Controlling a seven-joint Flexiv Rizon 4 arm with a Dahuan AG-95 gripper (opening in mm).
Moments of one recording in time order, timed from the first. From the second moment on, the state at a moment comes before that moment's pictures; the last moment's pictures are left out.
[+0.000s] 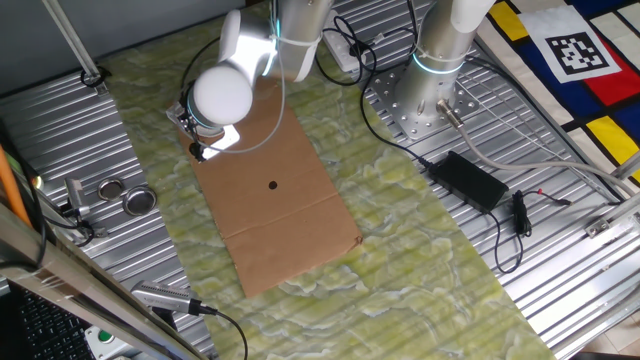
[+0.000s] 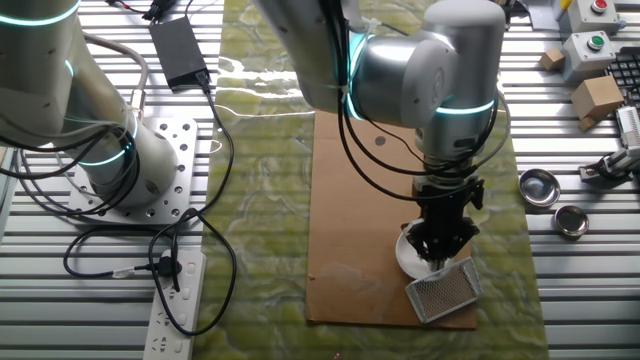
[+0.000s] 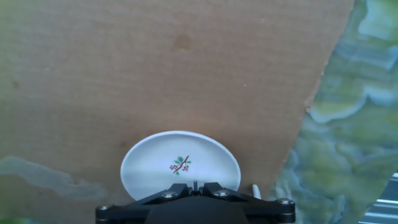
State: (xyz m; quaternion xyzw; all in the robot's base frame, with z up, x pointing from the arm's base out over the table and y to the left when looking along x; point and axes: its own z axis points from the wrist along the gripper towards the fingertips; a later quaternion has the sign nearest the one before) arm 0.561 -0.192 0.024 0.73 -0.61 0.22 0.21
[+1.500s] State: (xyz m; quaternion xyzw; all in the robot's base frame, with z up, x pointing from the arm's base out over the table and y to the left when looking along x) arm 0.569 -0.197 0.023 0.75 -0.58 0.23 0.22
